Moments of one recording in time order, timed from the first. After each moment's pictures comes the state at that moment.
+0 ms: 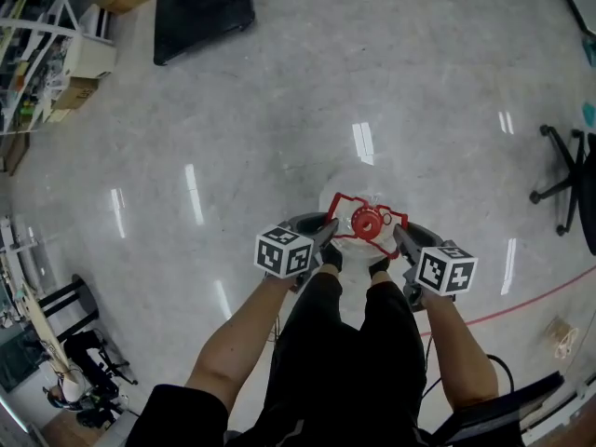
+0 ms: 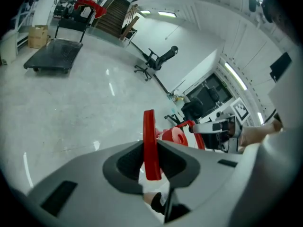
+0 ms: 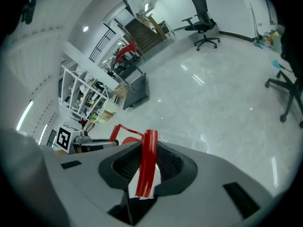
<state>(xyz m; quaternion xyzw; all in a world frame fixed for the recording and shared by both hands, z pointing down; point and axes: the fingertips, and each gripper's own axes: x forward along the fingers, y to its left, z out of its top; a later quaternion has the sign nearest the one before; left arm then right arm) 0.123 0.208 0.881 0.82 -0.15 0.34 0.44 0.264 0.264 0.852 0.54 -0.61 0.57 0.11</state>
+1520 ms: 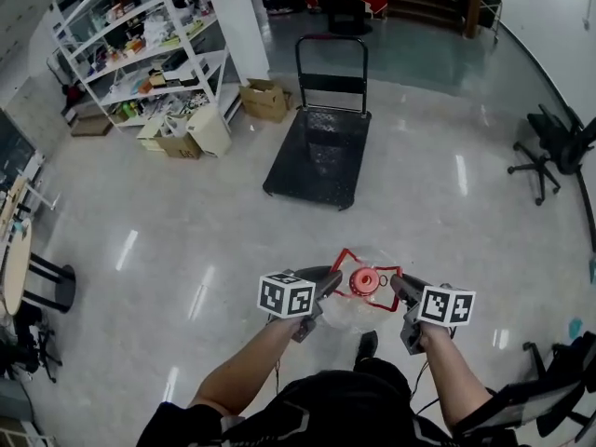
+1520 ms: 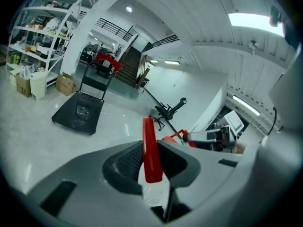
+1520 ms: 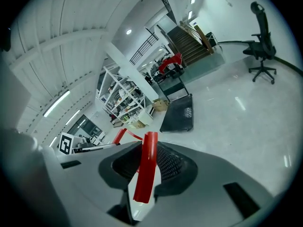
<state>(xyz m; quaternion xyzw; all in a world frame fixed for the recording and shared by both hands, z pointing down) 0.008 -0.093 0.535 0.86 -0.33 0.15 0.37 0.152 -0.082 0.526 0.44 -0.78 0.45 0.08</state>
